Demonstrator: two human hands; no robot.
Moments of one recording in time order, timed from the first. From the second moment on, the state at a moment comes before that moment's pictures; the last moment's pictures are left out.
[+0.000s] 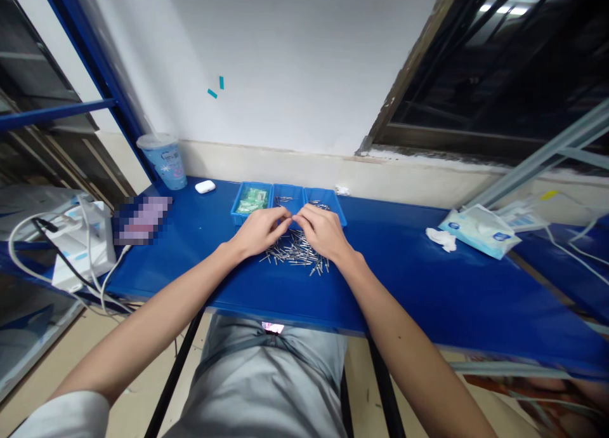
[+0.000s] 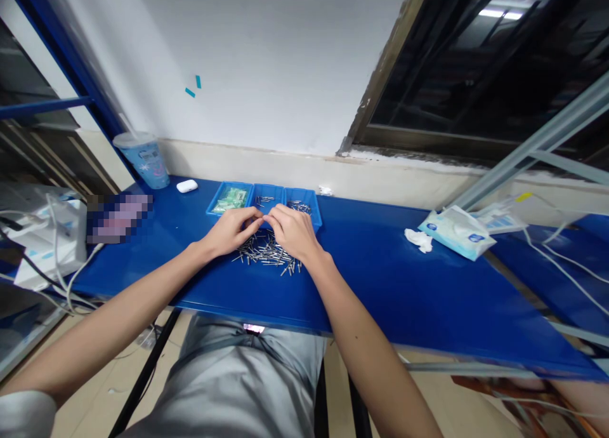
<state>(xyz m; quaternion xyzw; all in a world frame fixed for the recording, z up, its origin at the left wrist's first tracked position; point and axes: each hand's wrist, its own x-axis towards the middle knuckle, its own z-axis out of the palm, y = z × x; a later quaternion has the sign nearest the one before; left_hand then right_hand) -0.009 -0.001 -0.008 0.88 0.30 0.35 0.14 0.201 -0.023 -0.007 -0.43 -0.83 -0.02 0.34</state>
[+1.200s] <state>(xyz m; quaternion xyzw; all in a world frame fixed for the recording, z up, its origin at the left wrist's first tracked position) -0.010 -0.001 -0.006 0.86 0.32 0.38 0.15 0.199 -0.022 -0.005 -0.40 -0.84 -0.02 0.36</state>
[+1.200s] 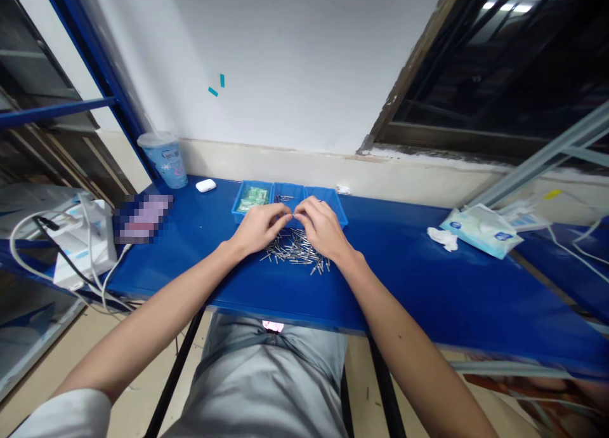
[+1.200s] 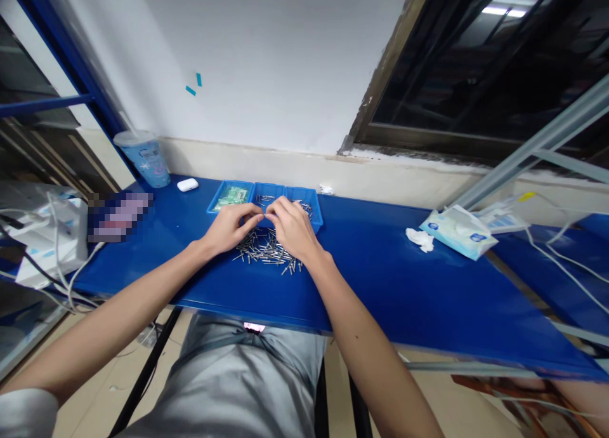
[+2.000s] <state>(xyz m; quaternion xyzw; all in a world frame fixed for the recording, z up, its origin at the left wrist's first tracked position) -0.012 -0.002 -0.010 0.86 0.30 0.39 0.13 0.199 -0.020 -0.012 -0.41 -0.83 -0.03 0.38</state>
